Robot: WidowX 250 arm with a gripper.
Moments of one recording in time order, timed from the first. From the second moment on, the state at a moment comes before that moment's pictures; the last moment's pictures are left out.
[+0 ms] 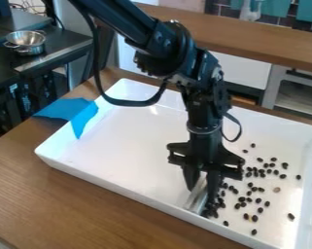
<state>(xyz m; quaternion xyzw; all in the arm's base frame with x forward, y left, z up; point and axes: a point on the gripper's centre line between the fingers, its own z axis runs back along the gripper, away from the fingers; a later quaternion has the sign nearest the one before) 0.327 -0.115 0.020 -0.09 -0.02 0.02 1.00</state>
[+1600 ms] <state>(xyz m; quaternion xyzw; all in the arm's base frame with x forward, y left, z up) 0.353 -0.057 0.129 -0.17 -0.03 0.04 0.98</state>
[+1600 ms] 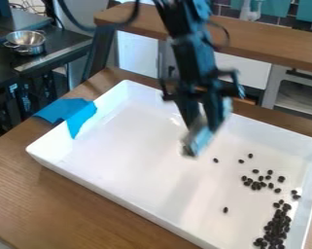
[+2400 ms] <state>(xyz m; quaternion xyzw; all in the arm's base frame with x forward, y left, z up) 0.395 0.051 0.059 -0.02 -0.02 0.01 1.00</state>
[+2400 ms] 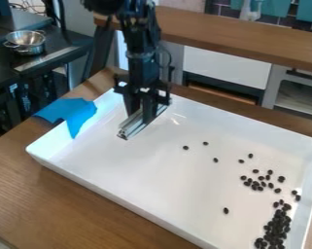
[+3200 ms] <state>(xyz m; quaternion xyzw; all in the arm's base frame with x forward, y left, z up) 0.400 0.016 0.025 0.00 -0.04 -0.01 1.00</state>
